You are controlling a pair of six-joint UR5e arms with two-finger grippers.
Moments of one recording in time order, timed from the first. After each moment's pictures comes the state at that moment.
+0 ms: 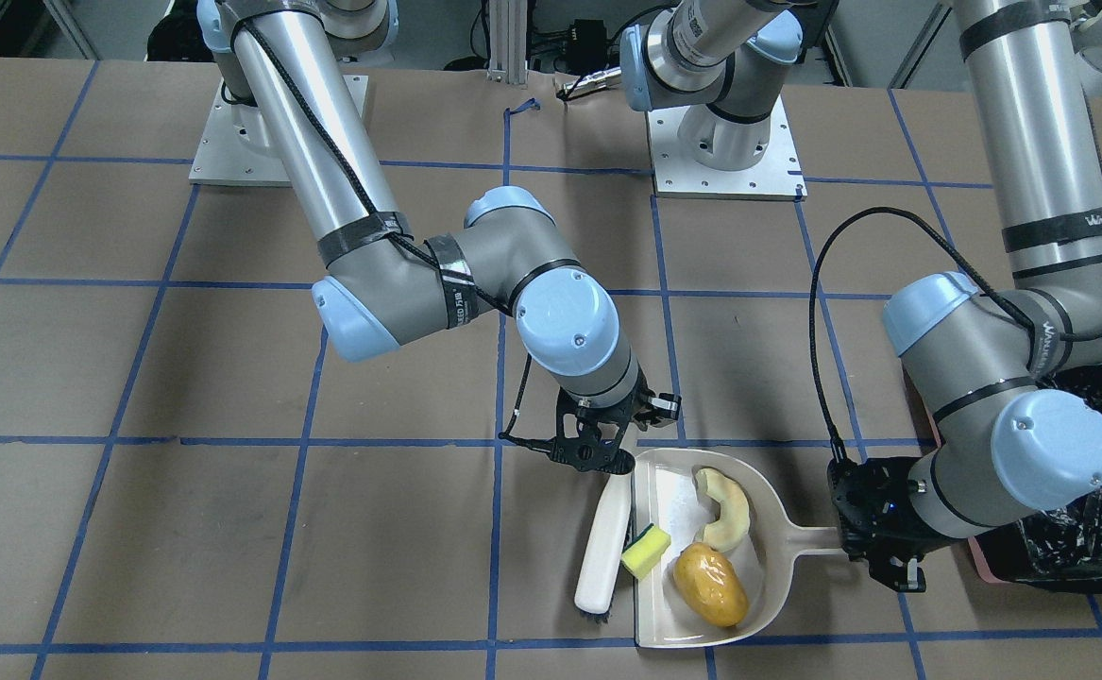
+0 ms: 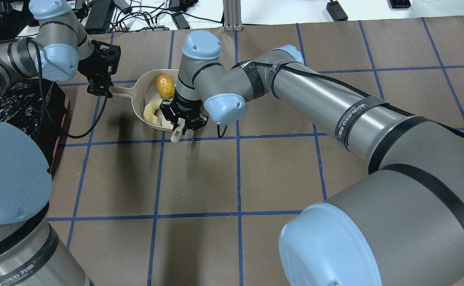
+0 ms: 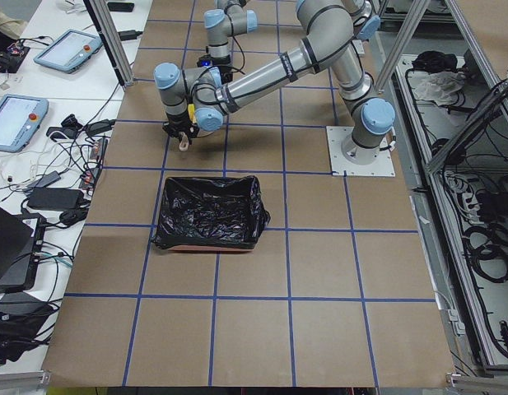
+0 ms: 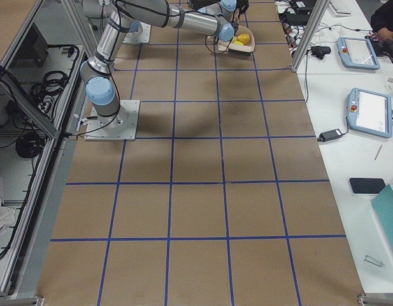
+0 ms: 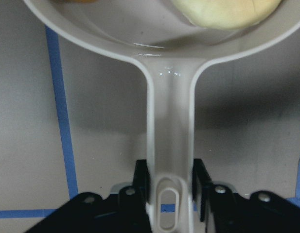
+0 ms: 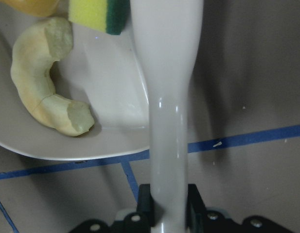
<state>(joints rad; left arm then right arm) -1.35 -2.16 -1.43 -1.13 1.59 1.82 2.04 -0.88 1.34 -2.11 -1.18 0.77</state>
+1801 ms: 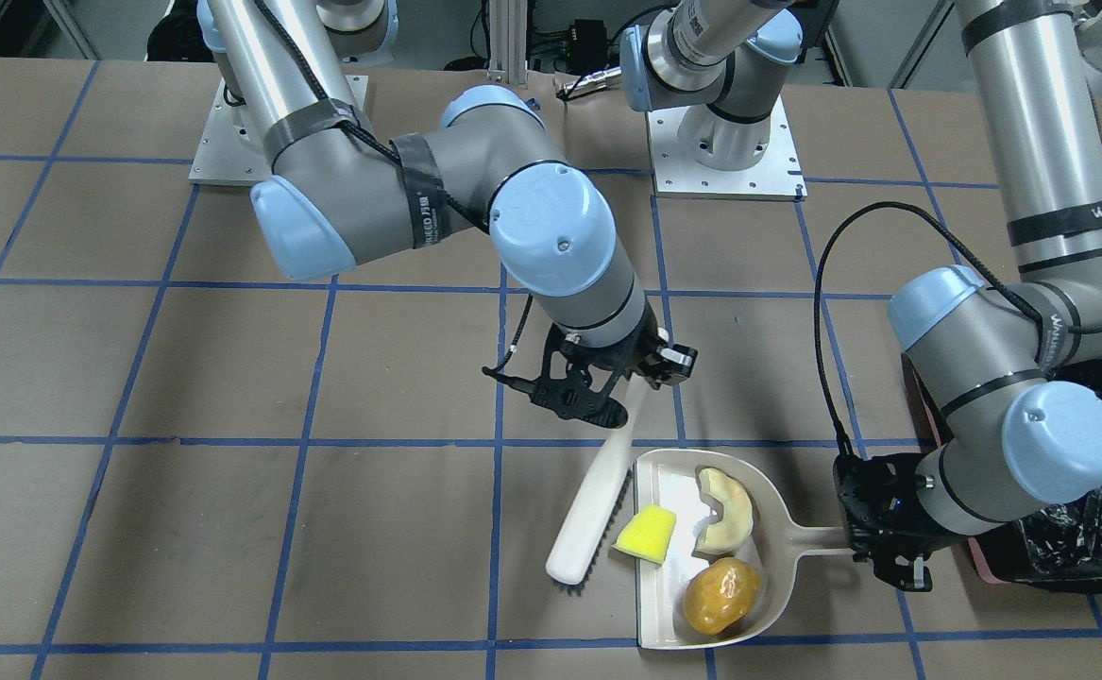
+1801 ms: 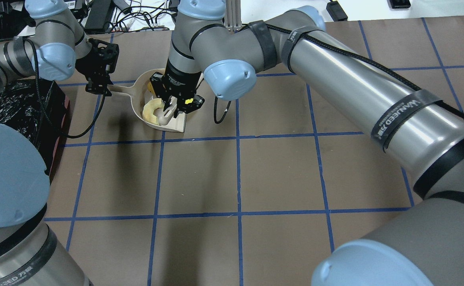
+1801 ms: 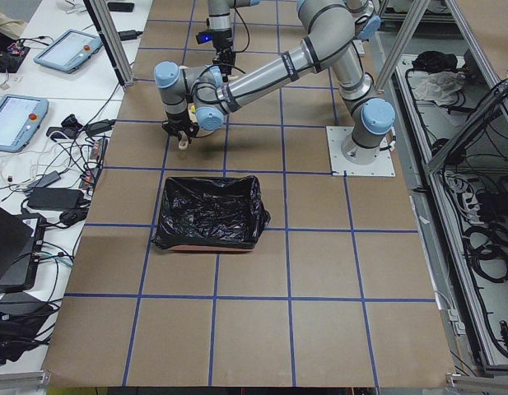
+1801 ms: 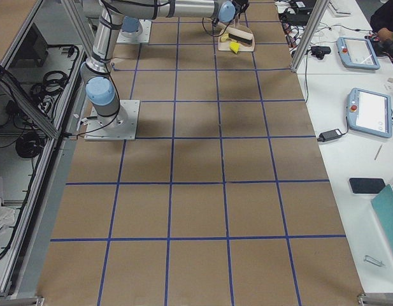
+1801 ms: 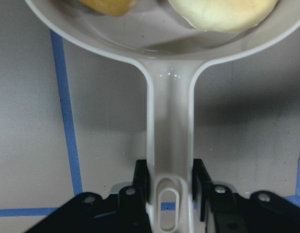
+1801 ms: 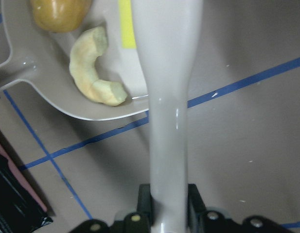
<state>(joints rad) -1.34 -2.15 -1.43 -1.13 1.58 1.83 2.00 -1.03 1.28 -1.87 -1.19 0.86</state>
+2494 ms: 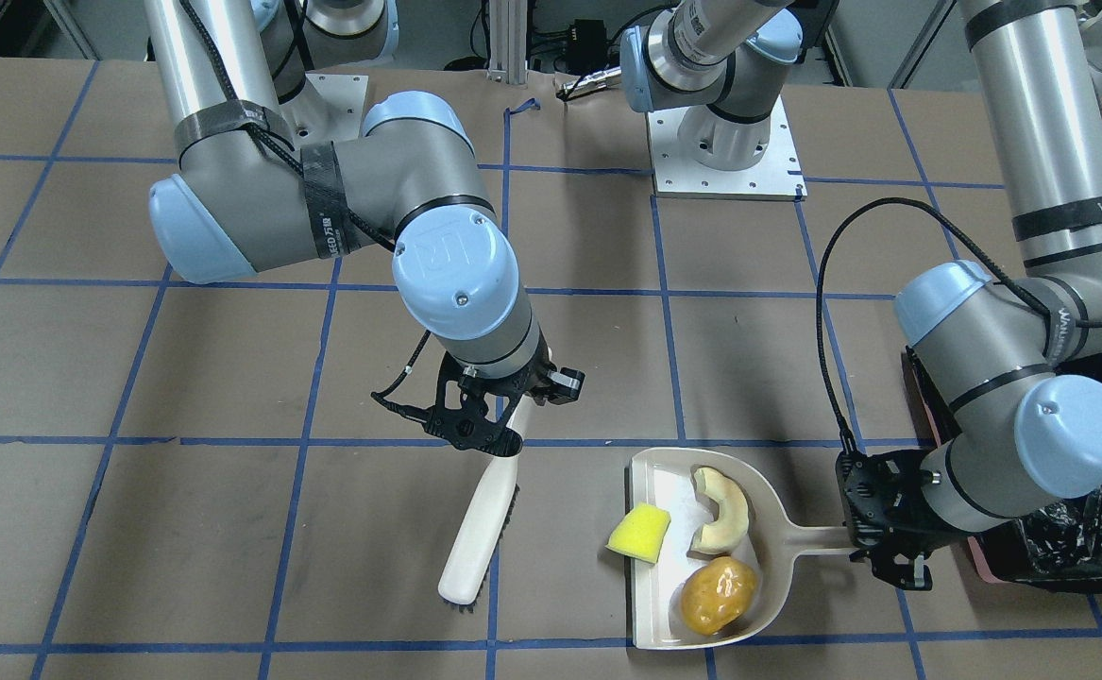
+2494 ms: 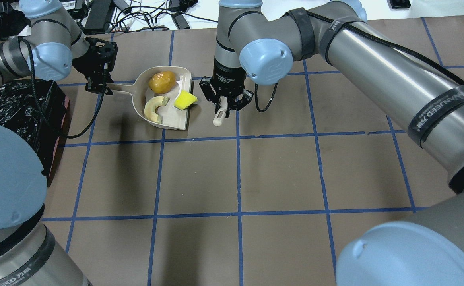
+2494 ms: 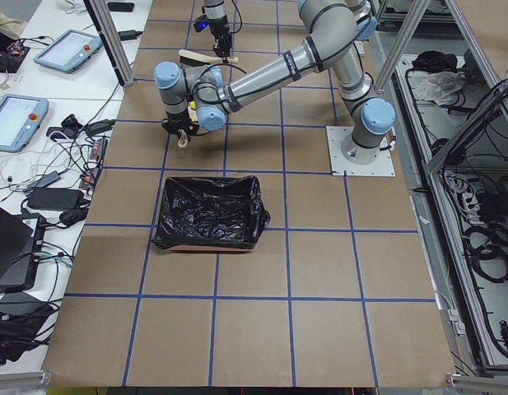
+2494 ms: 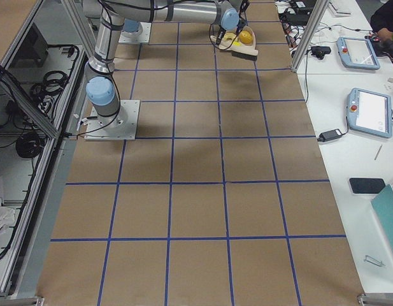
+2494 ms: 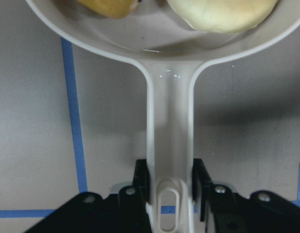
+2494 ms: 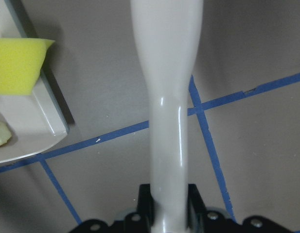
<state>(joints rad) -1.34 -2.14 -1.44 -1.13 1.53 1.84 1.91 -1.06 1.35 -1.75 -1.34 0.66</state>
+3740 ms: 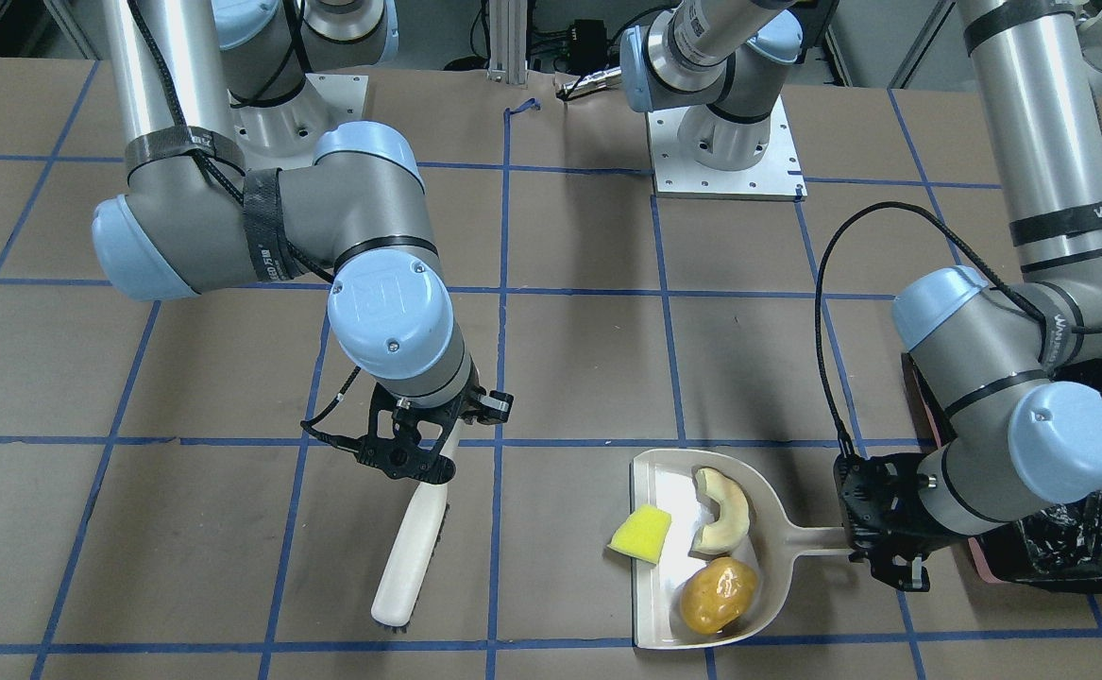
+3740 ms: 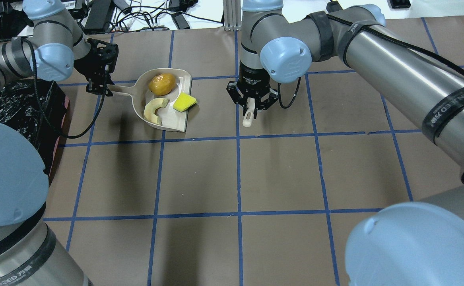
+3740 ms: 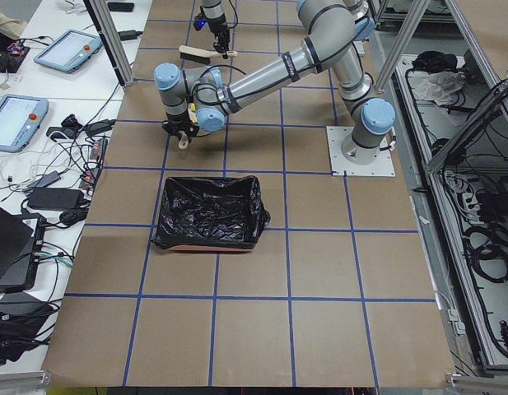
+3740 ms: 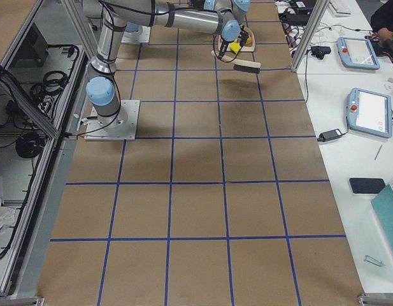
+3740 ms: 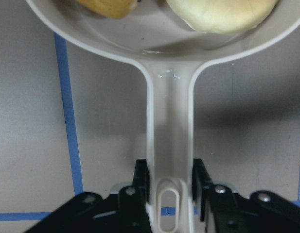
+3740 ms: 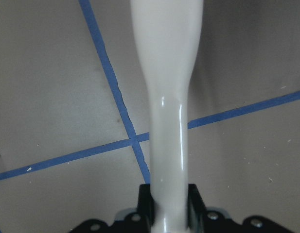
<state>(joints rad) -1.34 -2.15 -1.43 -1.13 1.55 1.84 1.85 -1.06 1.39 -1.73 -1.44 0.55</state>
